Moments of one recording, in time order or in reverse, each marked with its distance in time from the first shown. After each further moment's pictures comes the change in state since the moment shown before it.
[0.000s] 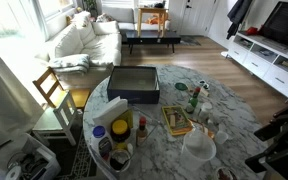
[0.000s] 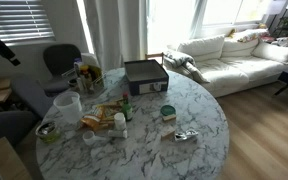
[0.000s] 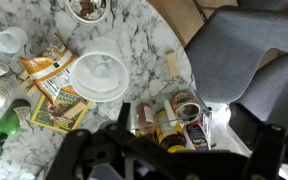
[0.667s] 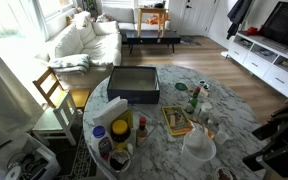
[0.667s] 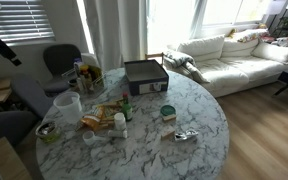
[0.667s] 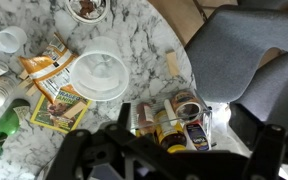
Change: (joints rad) arm -0.003 0.009 -0.001 -0.001 0.000 0.015 -0.003
